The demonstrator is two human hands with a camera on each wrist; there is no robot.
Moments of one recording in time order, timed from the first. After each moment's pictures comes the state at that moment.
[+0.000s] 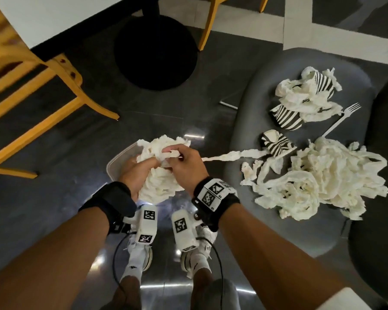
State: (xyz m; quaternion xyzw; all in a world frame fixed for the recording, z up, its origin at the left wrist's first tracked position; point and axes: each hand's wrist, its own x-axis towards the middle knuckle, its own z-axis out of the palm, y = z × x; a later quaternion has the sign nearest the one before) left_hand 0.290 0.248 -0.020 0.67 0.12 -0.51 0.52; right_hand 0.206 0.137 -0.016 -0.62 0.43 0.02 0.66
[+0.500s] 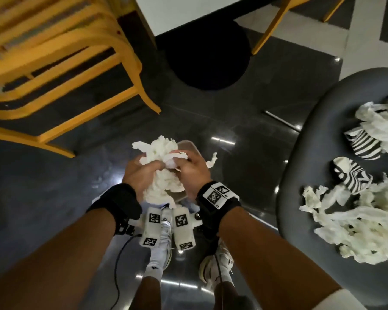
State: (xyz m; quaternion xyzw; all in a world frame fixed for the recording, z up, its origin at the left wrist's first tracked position) left_hand 0.372 0.351 -0.062 0.71 0.19 -0.42 0.53; right_hand 0.301 0.236 -0.075 -0.46 0.46 0.07 0.75
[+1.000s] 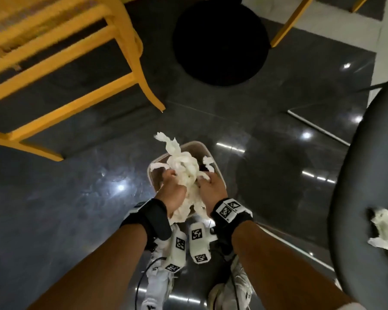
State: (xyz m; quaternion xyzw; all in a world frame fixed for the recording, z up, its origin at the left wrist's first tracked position) left_hand 0.339 0.325 -0.221 0.75 0.13 -0.50 0.41; right_hand 0.271 0.225 -0.243 -0.57 0.52 0.11 0.62
